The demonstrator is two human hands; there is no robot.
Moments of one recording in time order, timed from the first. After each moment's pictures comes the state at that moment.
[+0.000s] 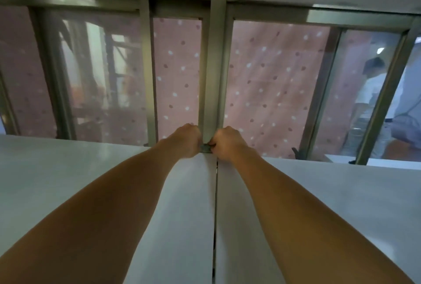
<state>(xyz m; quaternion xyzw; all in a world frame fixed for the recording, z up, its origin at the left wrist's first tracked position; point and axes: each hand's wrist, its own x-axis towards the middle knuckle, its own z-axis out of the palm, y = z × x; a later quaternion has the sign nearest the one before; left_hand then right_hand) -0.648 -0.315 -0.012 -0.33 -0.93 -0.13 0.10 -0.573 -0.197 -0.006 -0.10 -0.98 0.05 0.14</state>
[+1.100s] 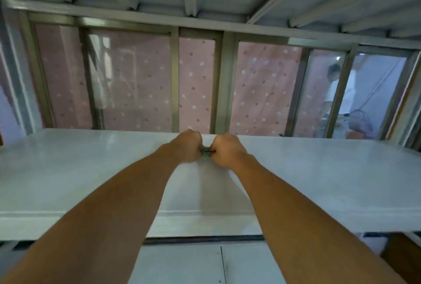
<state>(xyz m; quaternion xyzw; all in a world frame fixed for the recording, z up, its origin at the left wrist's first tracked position) -0.547 -0.490 -0.008 -0.41 -0.90 -0.11 0.08 -0.449 -0.385 -0.007 -0.15 -0.97 0.05 0.18</state>
